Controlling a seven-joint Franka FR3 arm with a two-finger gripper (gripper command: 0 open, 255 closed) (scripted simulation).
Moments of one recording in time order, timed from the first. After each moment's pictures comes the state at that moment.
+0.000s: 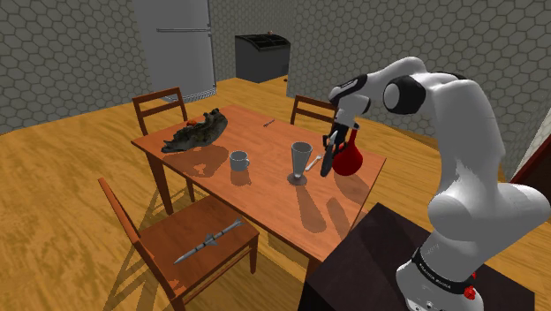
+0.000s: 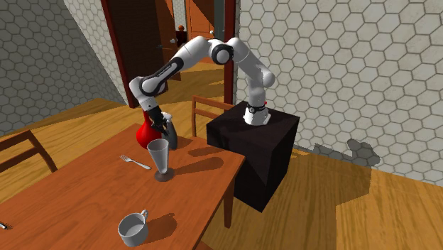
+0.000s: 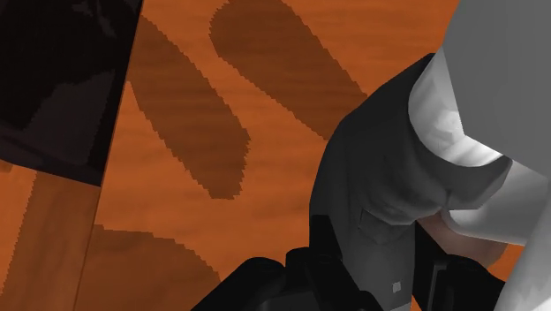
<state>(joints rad) -0.54 0.78 -0.12 -1.42 0.44 1.75 0.55</state>
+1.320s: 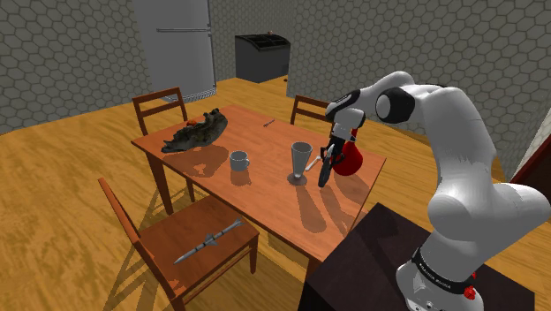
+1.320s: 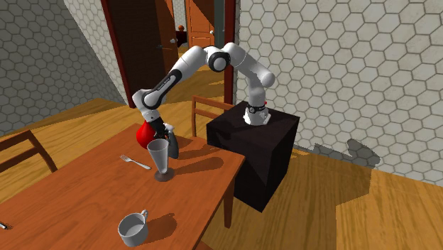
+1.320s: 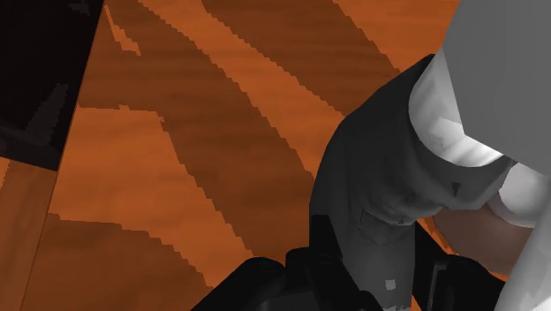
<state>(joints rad) -0.54 0.91 -0.11 -1.40 0.46 1.84 0.51</state>
